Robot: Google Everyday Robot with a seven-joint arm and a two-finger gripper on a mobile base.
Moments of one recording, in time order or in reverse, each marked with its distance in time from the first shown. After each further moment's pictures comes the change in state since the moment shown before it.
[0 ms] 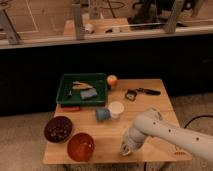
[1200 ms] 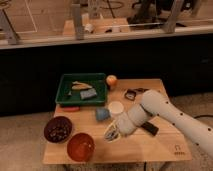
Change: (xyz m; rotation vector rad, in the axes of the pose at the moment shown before) arm -0.123 -0.046 -0.092 0.100 -0.435 -0.193
